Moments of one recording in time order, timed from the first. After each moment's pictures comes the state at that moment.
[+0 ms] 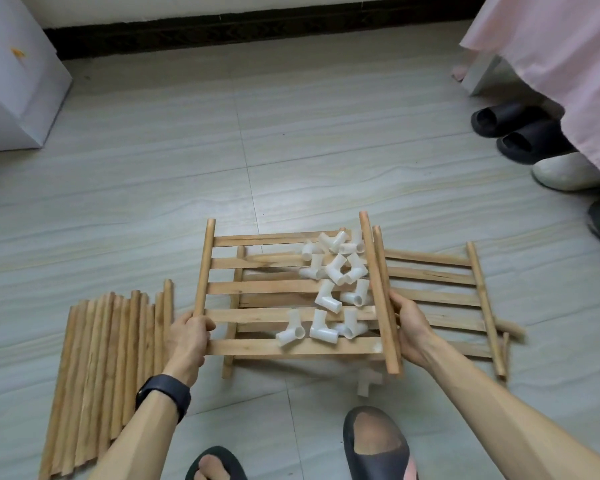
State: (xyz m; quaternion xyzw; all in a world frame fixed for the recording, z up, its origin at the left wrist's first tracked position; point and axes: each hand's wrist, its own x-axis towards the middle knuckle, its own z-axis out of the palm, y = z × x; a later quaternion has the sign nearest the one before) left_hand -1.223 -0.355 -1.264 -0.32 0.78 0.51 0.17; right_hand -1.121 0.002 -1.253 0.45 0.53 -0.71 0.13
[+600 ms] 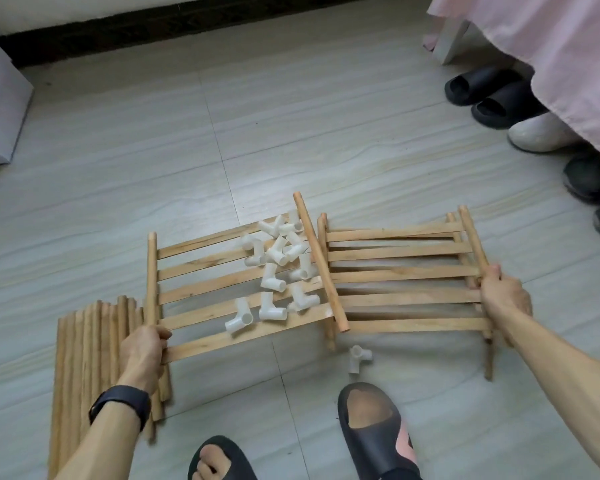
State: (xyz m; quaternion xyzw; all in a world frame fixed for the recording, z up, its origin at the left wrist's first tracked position) left_hand -1.228 -0.401 -1.259 -0.40 0.77 0.46 0.16; right_hand -1.054 0.168 -1.270 0.61 0.75 -0.26 0.03
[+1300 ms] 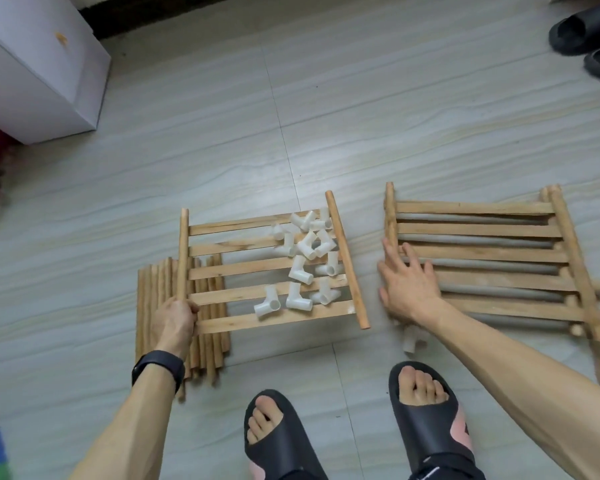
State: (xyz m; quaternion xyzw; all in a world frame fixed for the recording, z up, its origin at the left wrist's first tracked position) left_hand -1.213 -0.446 -1.232 -0.42 0.81 0.40 0.11; right_hand -1.140 -0.051 -1.288 0.06 0.97 -0.02 0.25
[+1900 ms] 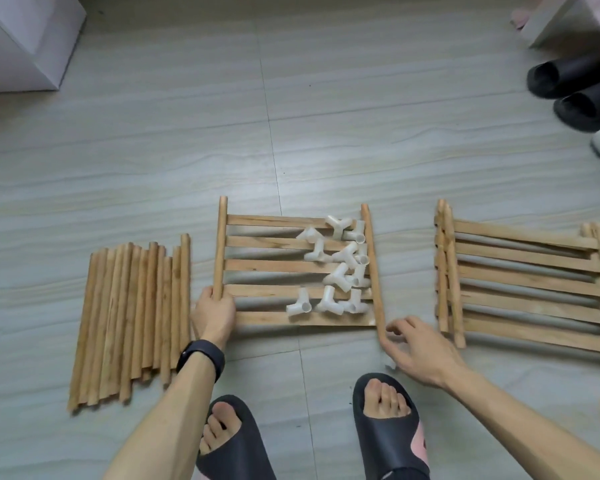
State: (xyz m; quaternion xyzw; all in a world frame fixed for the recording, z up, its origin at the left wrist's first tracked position) left_hand -1.188 -0.350 -1.289 -0.31 0.84 0.41 0.16; right_hand -1.043 -0.005 -1.292 0.11 0.94 -0.20 0.24
